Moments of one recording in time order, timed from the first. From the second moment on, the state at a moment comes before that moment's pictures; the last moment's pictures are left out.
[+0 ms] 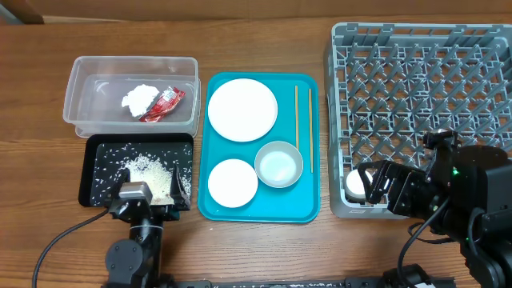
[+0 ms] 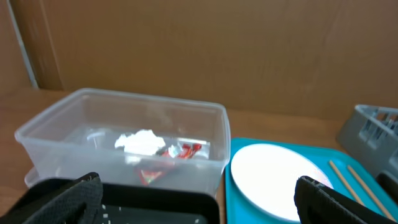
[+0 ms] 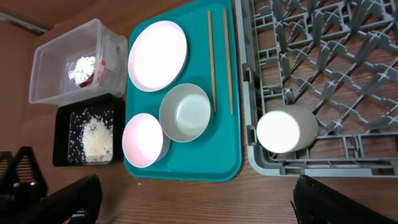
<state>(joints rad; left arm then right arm) -0.10 0.02 0.16 -0.19 -0.12 -0.13 0.23 0.86 1.33 -1.32 -0.20 0.51</state>
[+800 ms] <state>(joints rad) -0.10 0.02 0.02 -0.08 -0.12 -0.19 0.23 0.86 1.34 -1.32 -0.20 0.51</state>
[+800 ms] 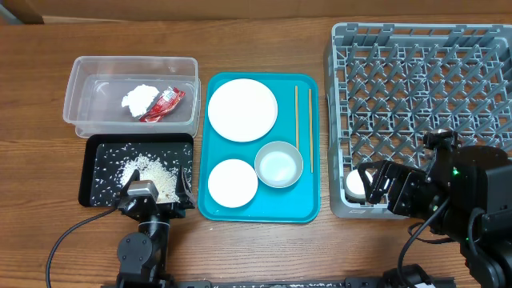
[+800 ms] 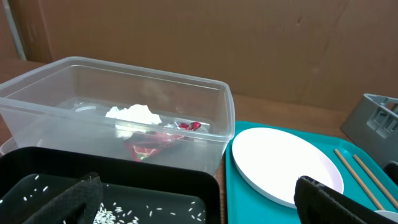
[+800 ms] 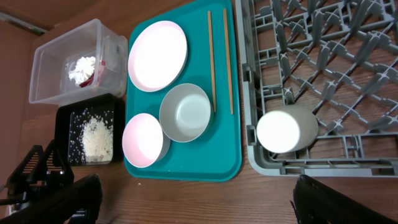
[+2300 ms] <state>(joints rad) -0.10 0.02 0.02 -0.08 -0.12 -0.19 0.57 1.91 1.33 -0.97 0.01 0.69</state>
